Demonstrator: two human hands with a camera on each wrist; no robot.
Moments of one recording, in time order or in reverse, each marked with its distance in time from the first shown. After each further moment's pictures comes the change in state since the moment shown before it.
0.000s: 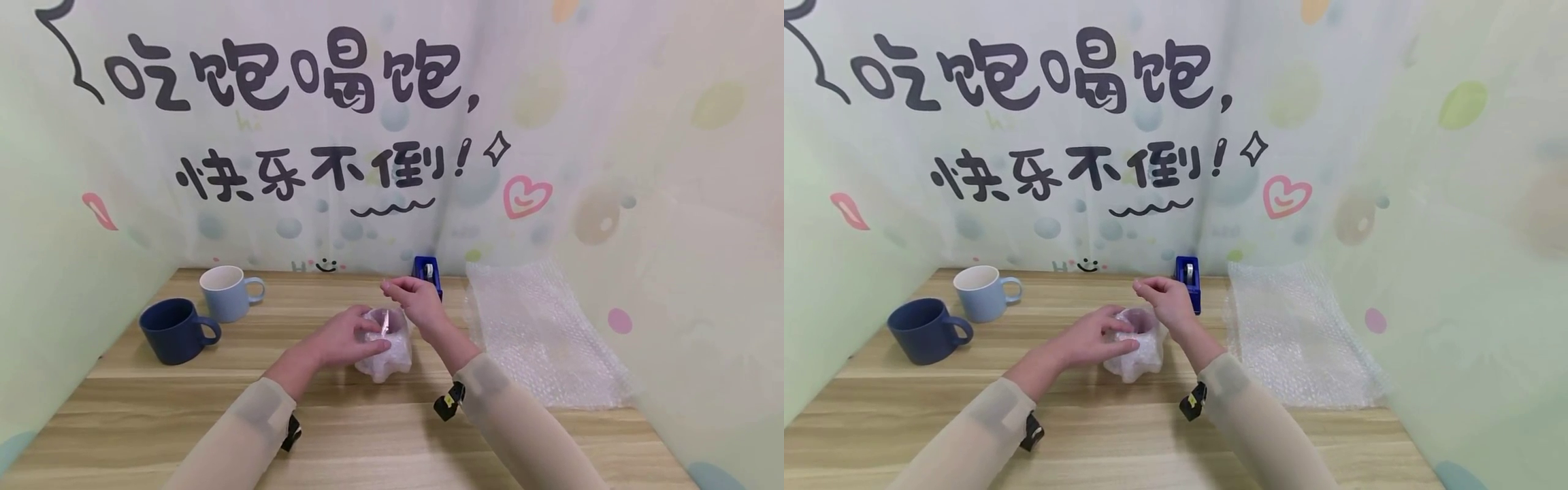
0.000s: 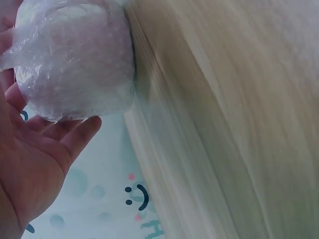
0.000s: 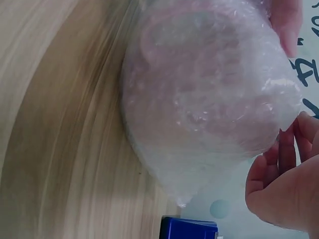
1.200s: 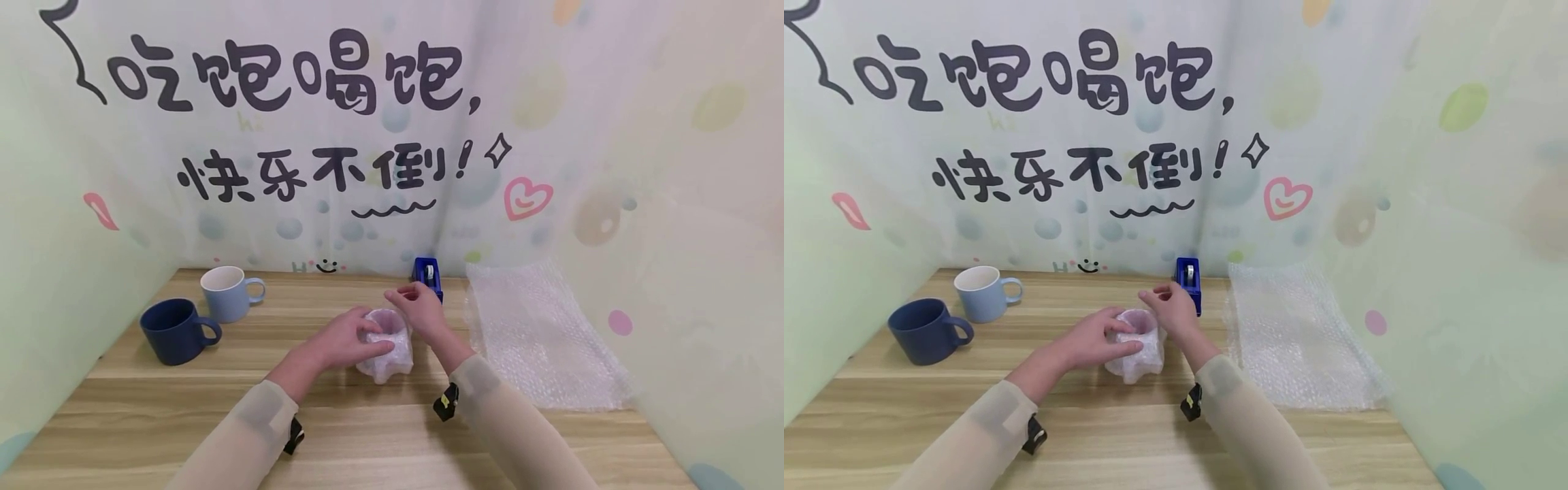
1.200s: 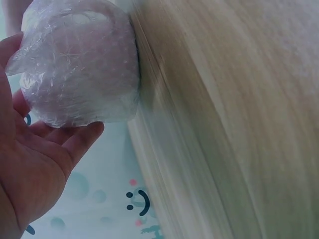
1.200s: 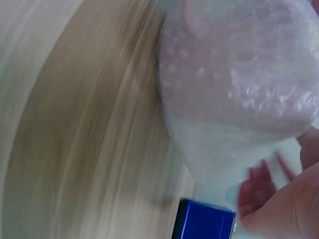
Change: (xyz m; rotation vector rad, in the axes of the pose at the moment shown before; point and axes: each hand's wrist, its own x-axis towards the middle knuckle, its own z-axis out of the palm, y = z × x) left_hand -0.001 0.004 0.001 -0.013 -0.003 -0.042; right_hand 0.009 0.027 -0.002 -0.273 0.042 0.007
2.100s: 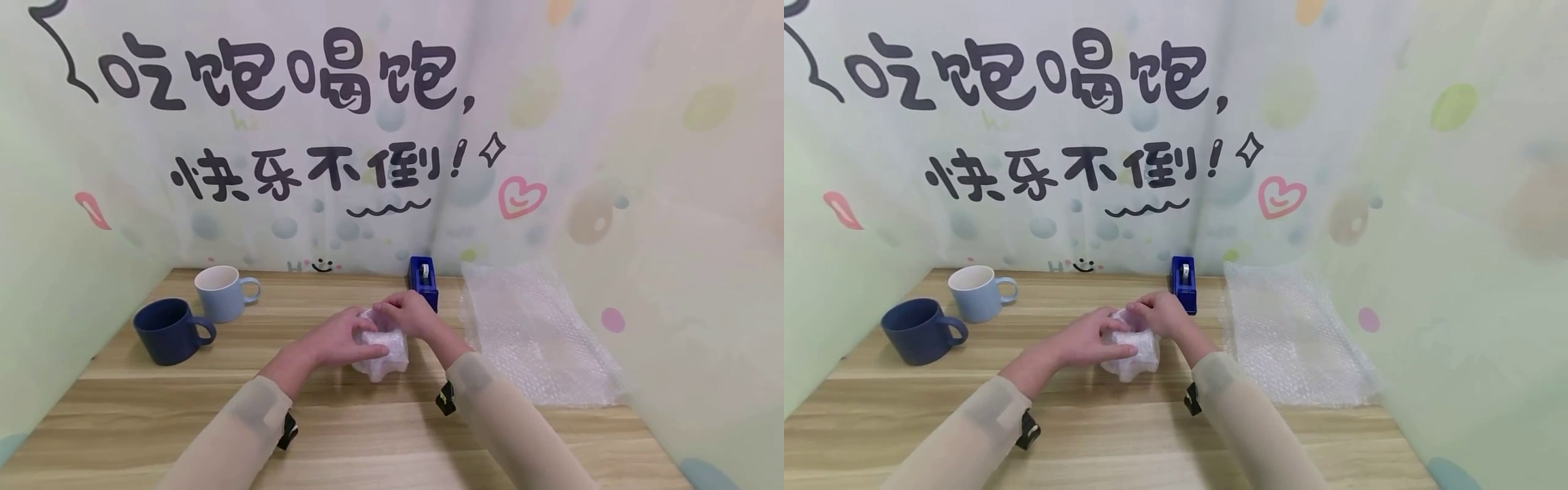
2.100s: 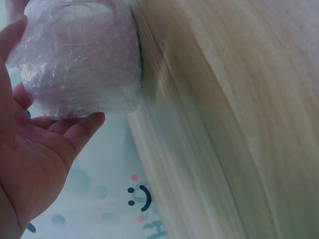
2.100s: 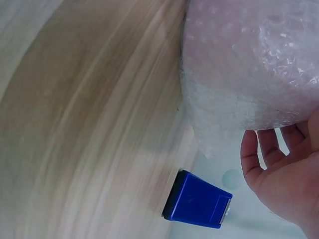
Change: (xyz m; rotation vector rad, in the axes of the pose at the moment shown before) left_hand 0.002 0.001 -0.006 0.003 -0.055 0.005; right_hand 0.003 -0.004 -0.003 -0.341 -0.215 -0.141
